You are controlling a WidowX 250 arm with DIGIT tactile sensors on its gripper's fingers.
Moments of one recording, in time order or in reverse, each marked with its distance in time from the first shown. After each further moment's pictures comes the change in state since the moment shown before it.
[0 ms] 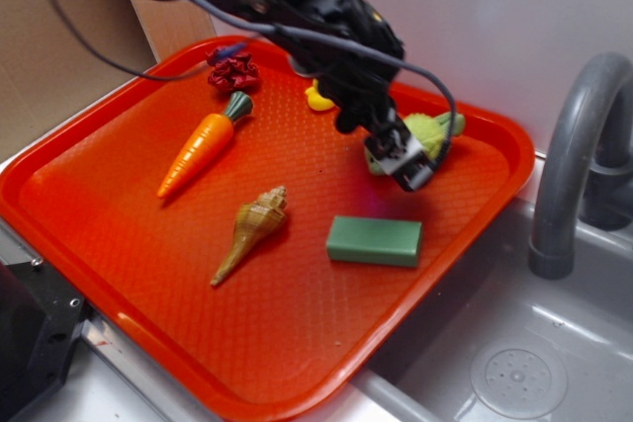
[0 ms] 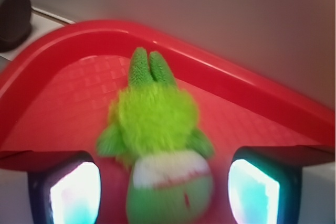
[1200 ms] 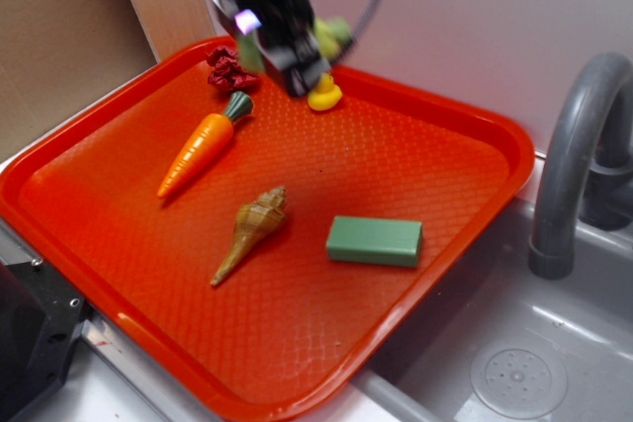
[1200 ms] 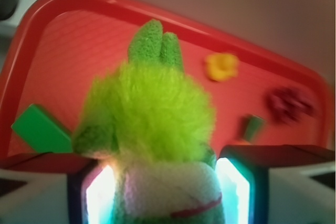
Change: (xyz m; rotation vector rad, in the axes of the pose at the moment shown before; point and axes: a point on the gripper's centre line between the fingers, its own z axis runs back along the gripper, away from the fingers) arm -0.016 0.041 0.138 0.137 0.359 0.203
